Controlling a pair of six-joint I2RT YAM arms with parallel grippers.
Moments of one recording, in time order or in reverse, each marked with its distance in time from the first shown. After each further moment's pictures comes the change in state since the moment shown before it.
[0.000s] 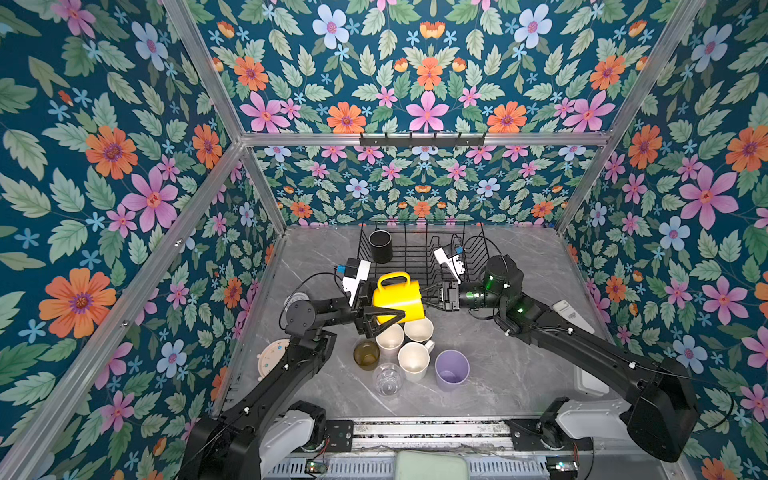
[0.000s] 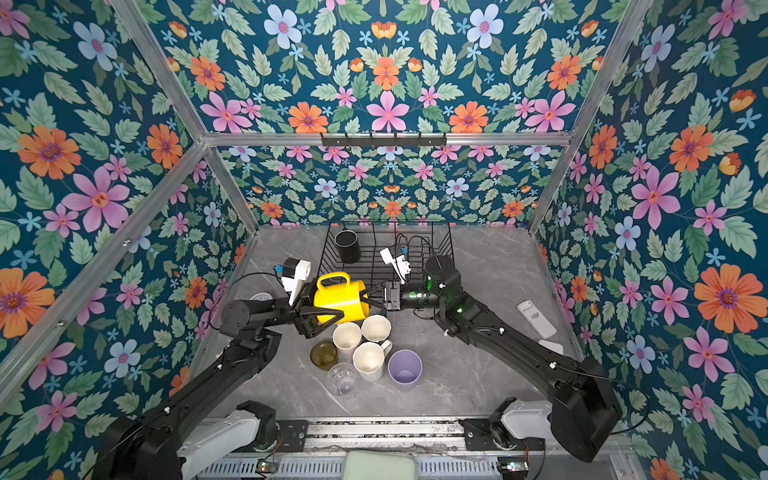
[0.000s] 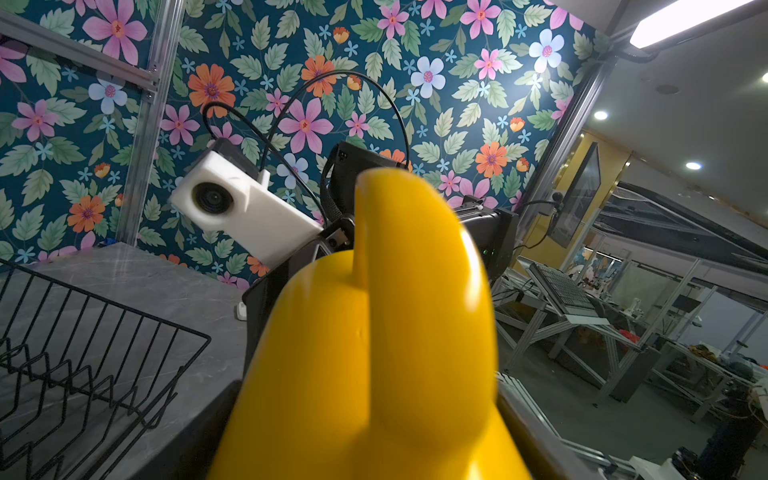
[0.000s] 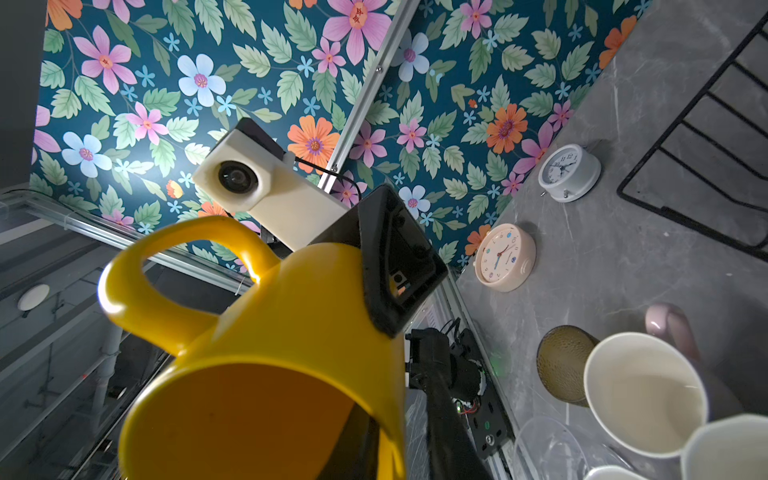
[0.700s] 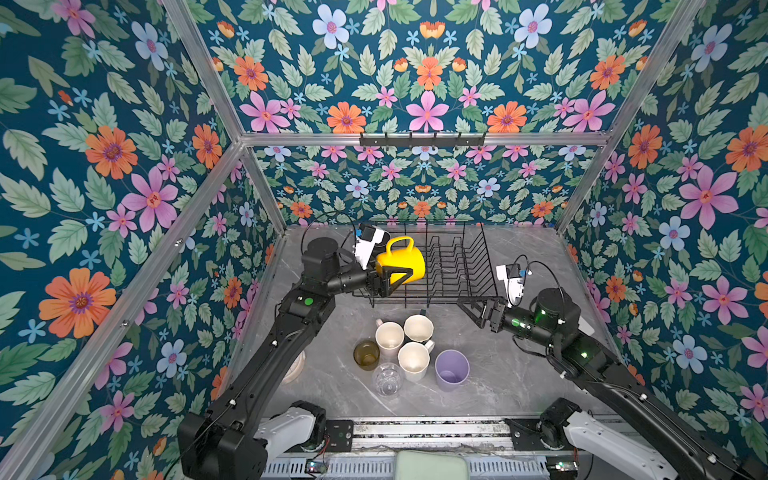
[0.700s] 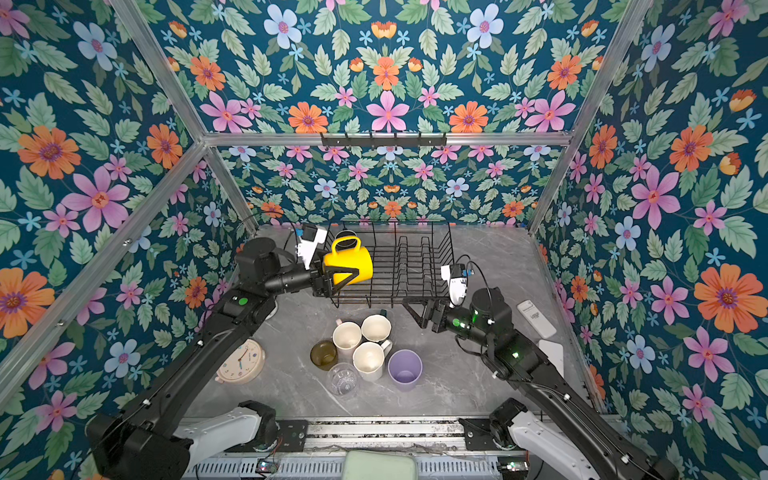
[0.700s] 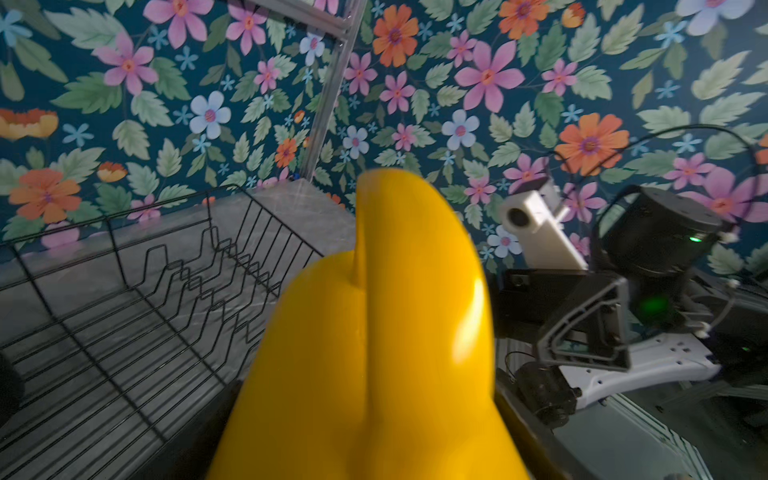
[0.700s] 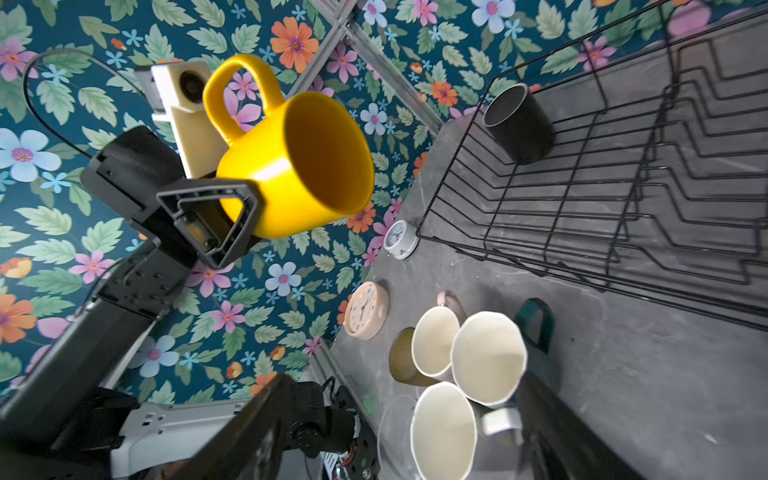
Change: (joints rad) left arm -0.008 0.145 0.527 -1.188 -0.354 0.667; right arm -0.086 -0.521 -0.227 -0.439 0.448 -0.217
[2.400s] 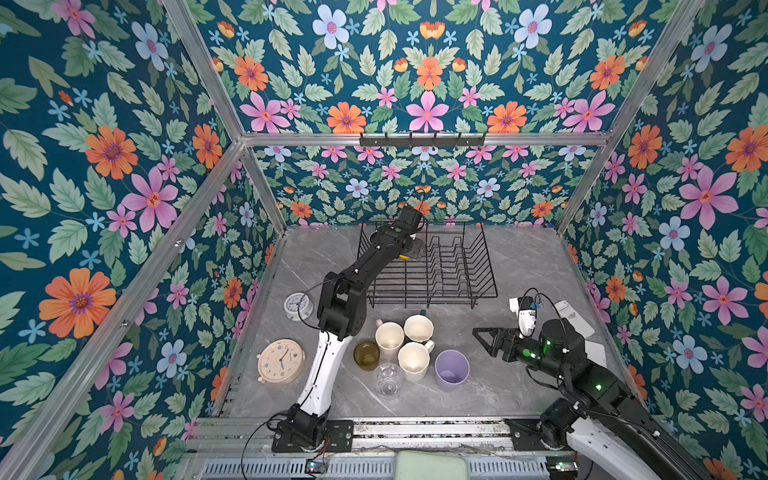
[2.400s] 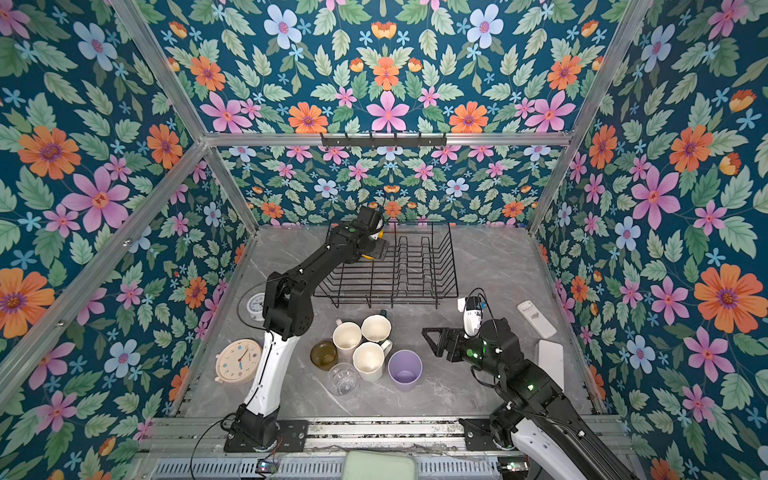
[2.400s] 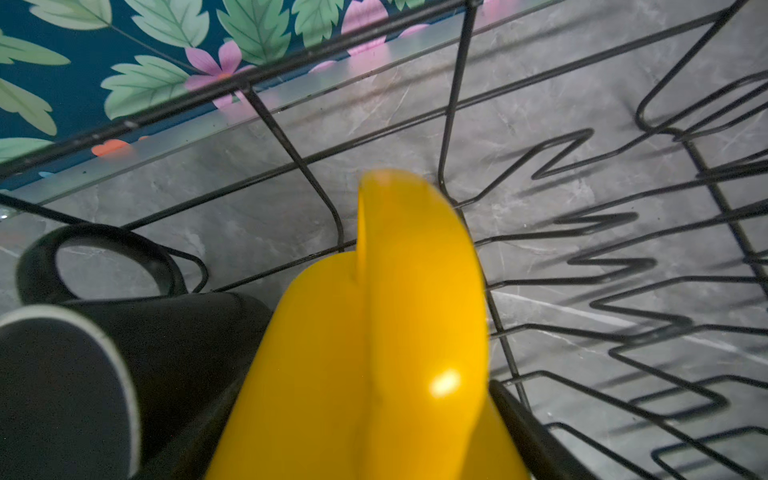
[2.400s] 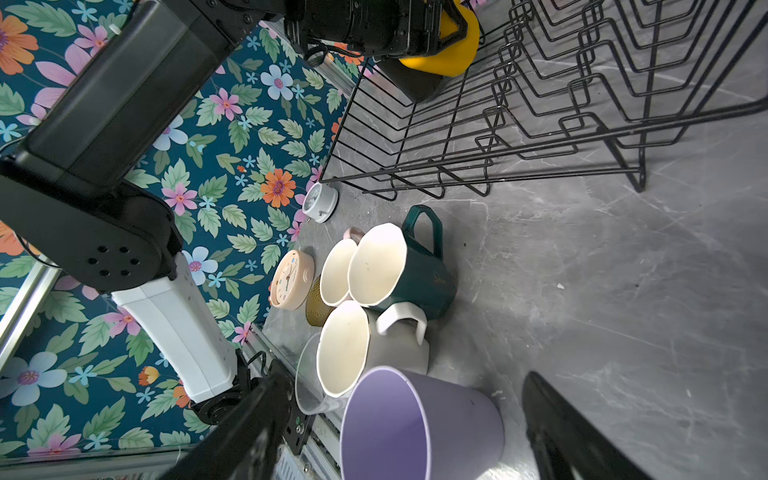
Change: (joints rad) left arm -0.140 1.218 1.140 -0.626 -0.948 0.172; right arm -0.004 -0.248 -0.211 -0.239 0.115 0.000
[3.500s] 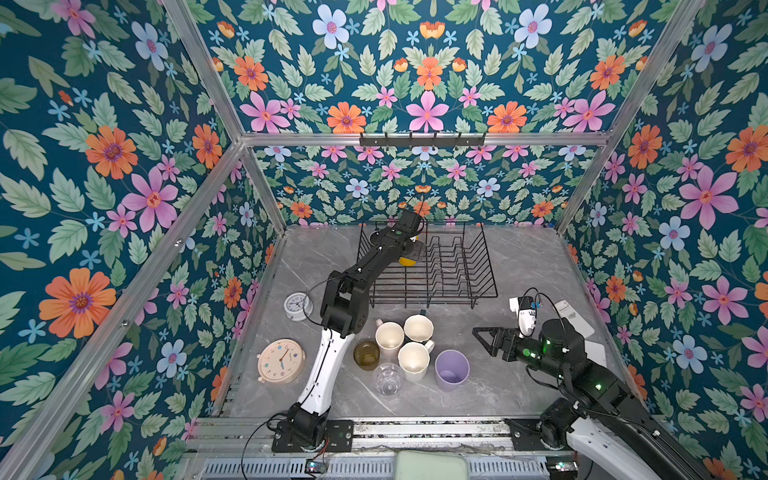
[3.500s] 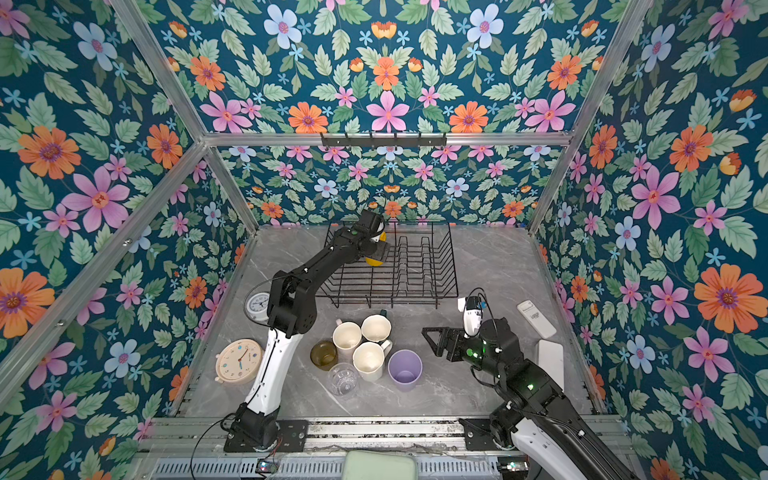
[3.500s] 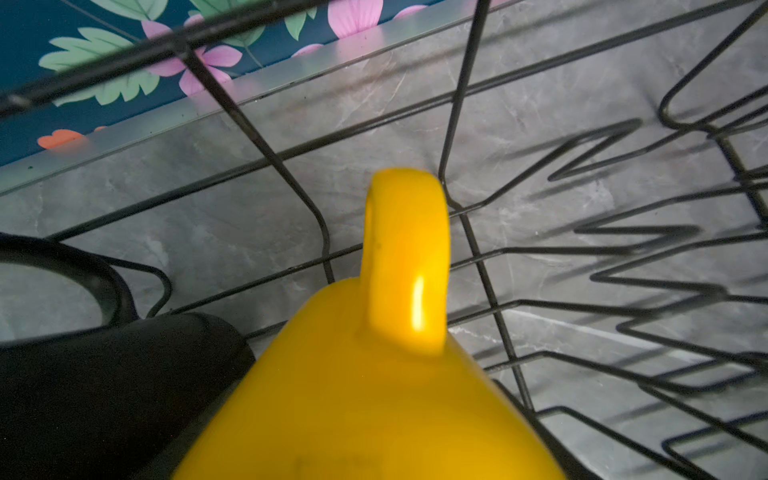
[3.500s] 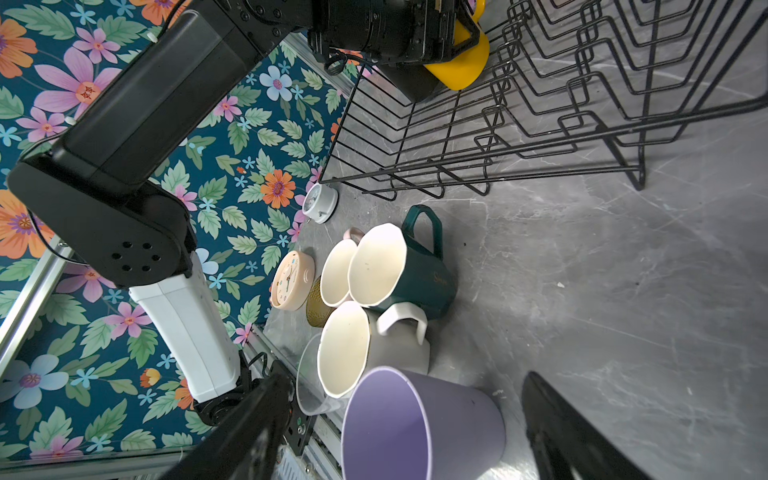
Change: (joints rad) left arm 0.013 0.051 0.007 0.041 0.031 -0.008; right arm -0.001 0.003 0.006 -0.005 0.000 0.006
